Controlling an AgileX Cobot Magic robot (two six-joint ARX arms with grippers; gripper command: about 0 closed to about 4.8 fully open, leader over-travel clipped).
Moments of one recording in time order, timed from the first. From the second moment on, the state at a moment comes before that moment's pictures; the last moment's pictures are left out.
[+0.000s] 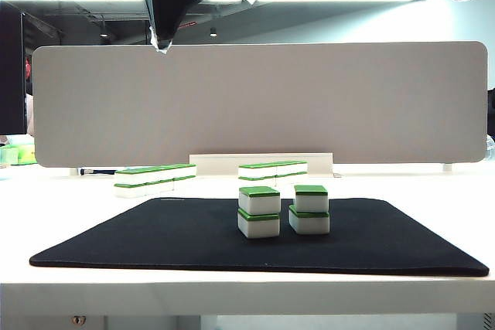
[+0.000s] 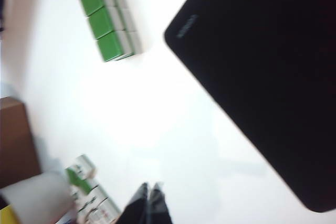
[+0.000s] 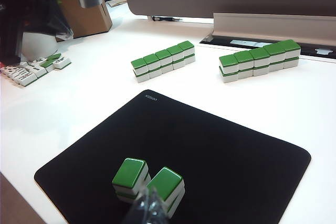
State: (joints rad) left arm -0.73 1.92 2.08 -1.43 -0.60 0.30; right arm 0.14 0.57 0.47 -0.11 -0.55 0.08
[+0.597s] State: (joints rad) left arm -0.67 1.92 2.08 -1.25 -0.69 0.29; right arm 0.14 0.57 0.47 -0.11 -0.55 0.08
